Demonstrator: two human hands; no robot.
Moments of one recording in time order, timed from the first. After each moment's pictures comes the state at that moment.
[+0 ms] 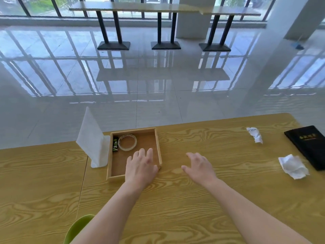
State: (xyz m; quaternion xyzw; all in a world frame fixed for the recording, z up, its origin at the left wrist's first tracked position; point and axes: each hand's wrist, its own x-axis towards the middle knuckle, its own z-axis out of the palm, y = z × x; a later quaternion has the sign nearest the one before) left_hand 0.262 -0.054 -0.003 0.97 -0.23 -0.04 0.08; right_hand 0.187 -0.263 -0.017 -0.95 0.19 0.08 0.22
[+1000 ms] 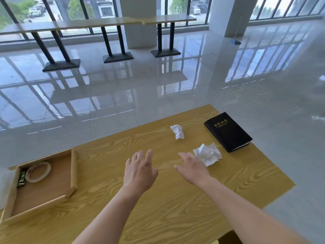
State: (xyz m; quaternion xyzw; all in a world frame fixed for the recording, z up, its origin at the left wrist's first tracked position) left_hand 0.126 -0.362 0.019 0.94 -0.33 -0.04 0.08; right_hand 0.025 -0.539 0.005 -0.93 0.27 0.04 0.25
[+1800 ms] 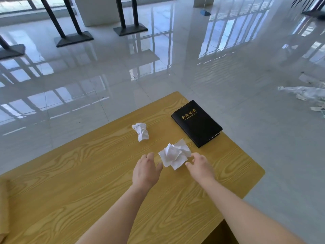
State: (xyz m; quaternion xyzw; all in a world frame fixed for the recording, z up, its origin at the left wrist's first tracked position) left_hand 0.105 -0.546 -0.054 0.90 -0.32 -0.19 0.21; right_hand -0.035 -0.692 -0.066 -0.81 0.50 0.01 0.30
